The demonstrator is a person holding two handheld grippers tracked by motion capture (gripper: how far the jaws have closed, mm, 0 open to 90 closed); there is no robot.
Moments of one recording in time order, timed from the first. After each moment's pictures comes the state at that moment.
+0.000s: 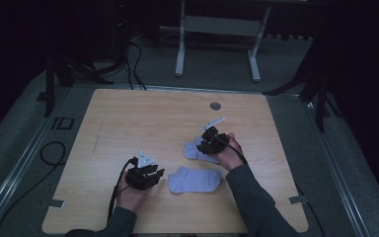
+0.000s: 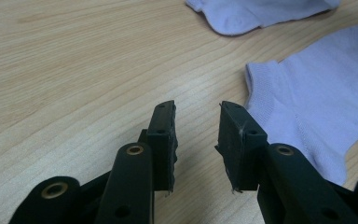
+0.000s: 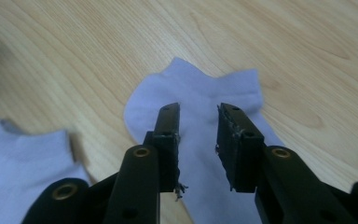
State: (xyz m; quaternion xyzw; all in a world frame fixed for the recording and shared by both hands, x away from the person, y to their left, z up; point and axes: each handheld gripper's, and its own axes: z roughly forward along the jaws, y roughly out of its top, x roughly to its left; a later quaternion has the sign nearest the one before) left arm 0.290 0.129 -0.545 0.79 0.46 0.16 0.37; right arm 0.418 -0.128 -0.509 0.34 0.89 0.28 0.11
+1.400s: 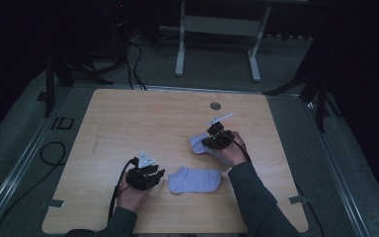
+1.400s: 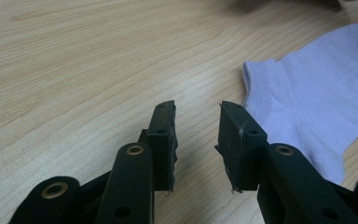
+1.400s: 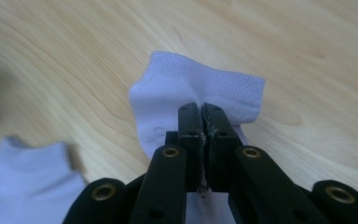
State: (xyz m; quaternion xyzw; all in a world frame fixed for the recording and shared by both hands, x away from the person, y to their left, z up) left arm 0.290 0.127 -0.546 0.79 0.45 0.16 0.37; right arm 0.426 -0.144 -0.498 0.37 0.87 0.31 0.09
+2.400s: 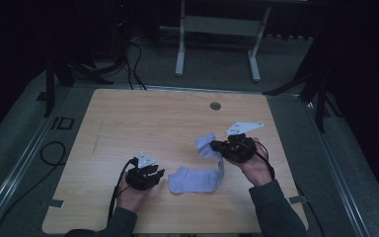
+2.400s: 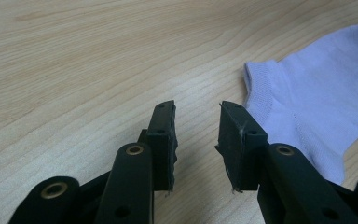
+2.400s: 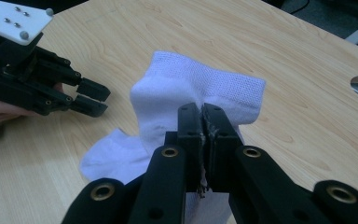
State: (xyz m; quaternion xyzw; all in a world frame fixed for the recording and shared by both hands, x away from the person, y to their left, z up) left arm 0.290 0.127 -0.546 0.79 0.46 0.16 0.38; right arm 0.337 -0.181 -0.422 0.29 0.85 0.42 0.13
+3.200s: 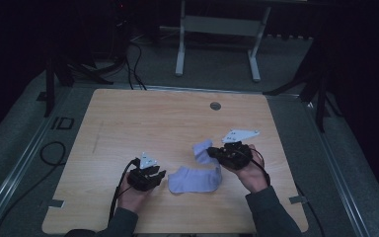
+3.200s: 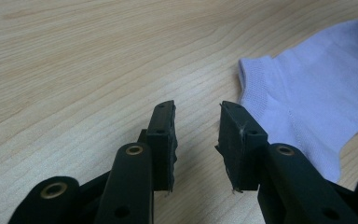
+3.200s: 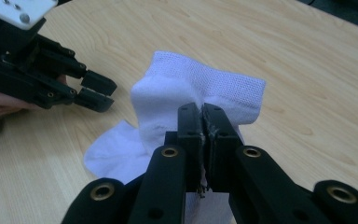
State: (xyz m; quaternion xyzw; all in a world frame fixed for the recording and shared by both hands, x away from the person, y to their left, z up) left arm 0.289 0.123 -0.547 0.80 0.45 0.15 0.37; right arm 0.329 -0.174 -0.445 0.29 0.85 0.42 0.12
